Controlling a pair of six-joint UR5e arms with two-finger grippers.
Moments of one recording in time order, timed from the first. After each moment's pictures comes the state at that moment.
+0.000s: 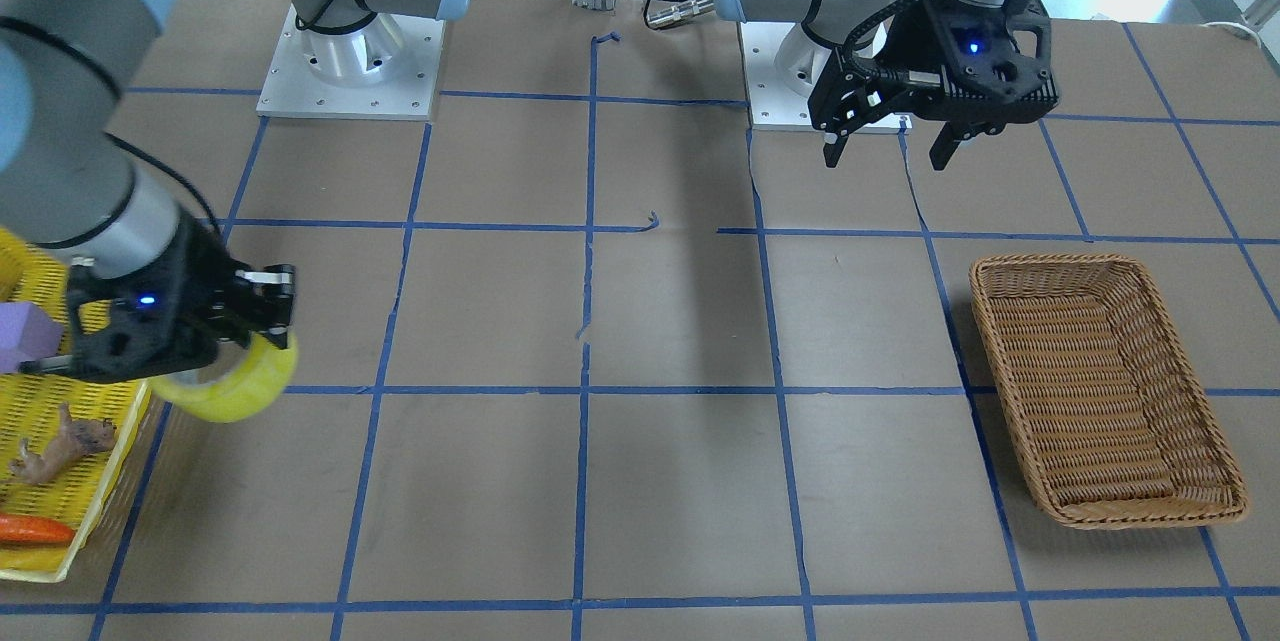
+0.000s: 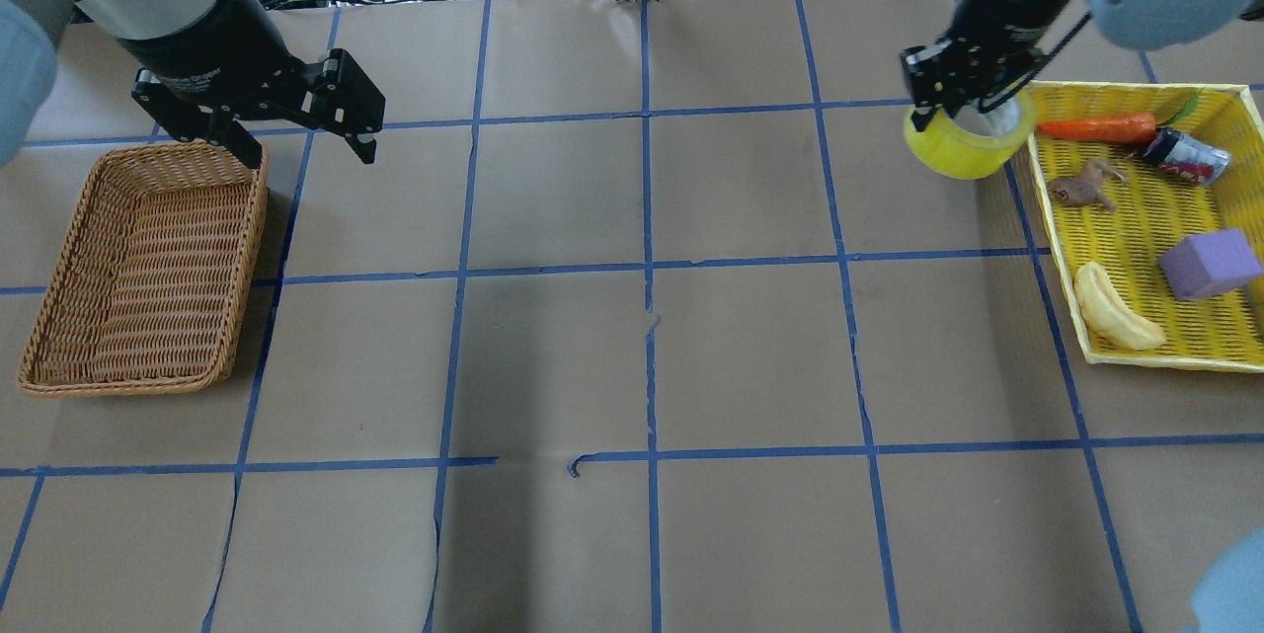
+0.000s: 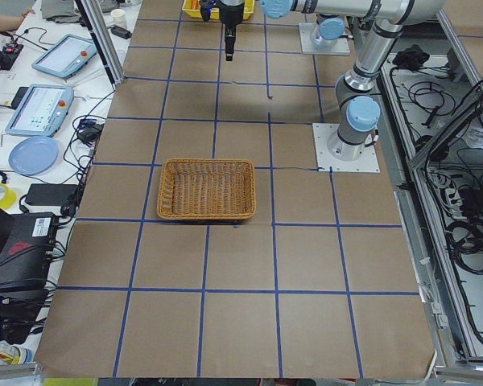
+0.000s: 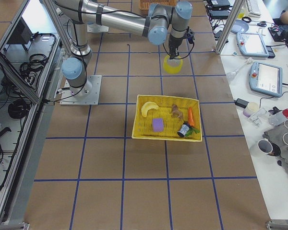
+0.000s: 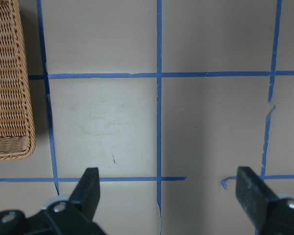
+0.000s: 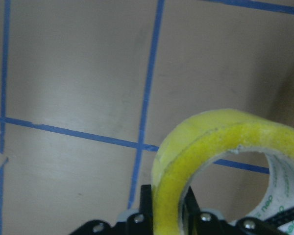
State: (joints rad) left arm -1.56 -1.52 -1.56 -1.57 1.57 0.01; right arm 1.53 -1.31 1.51 -1.76 -1.47 -0.17
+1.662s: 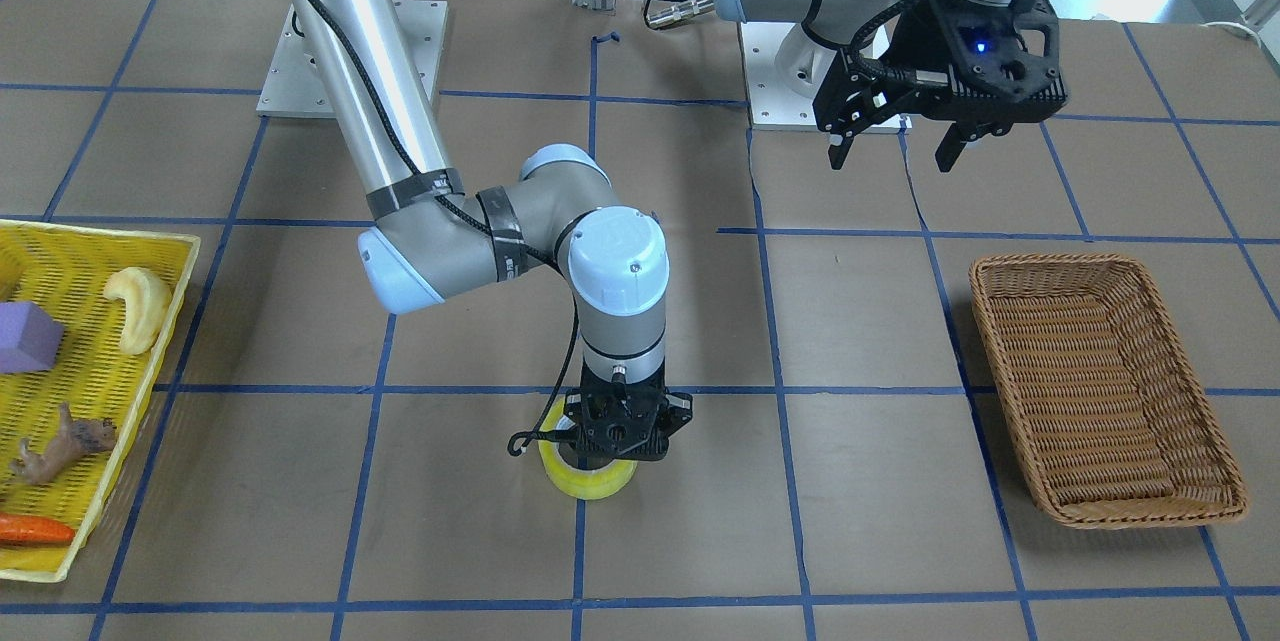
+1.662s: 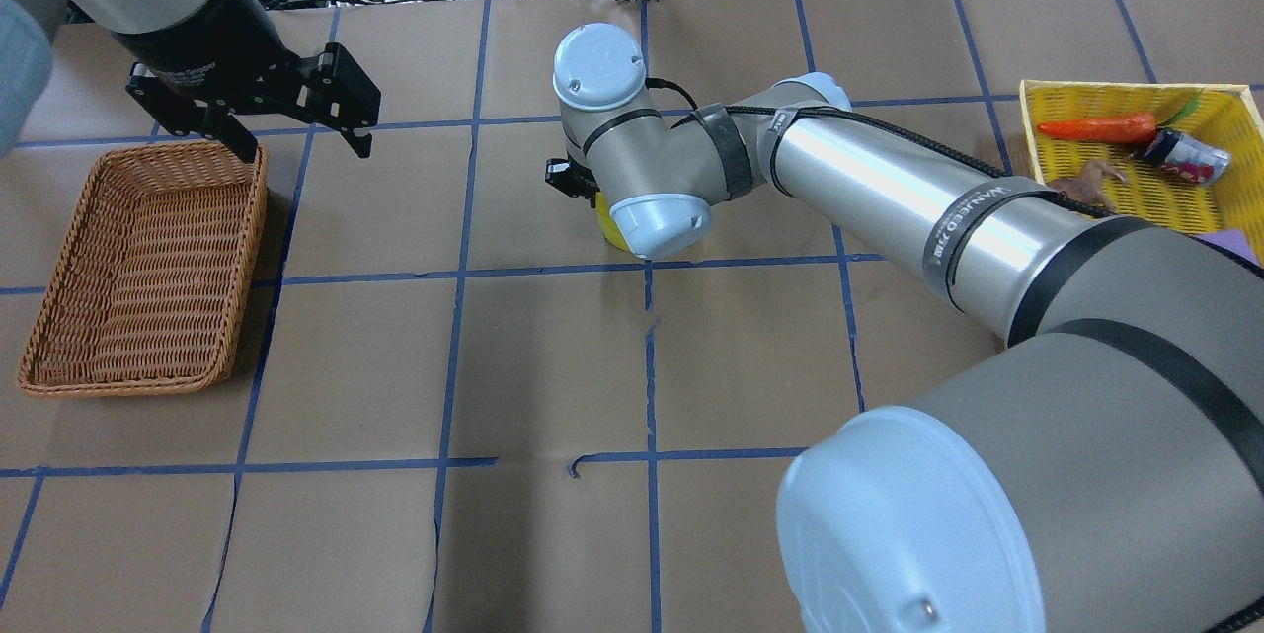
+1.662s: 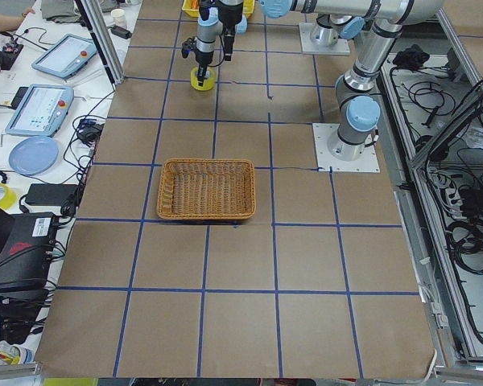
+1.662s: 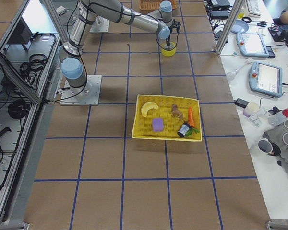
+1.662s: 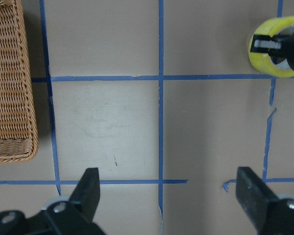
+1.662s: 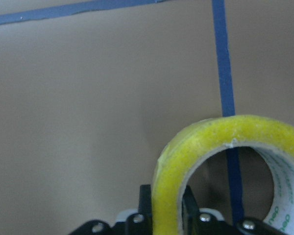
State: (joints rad) left arm -1.55 -1.53 -1.55 -1.57 1.57 0.01; right arm 1.99 -0.88 1.45 -2.36 -1.59 0.50
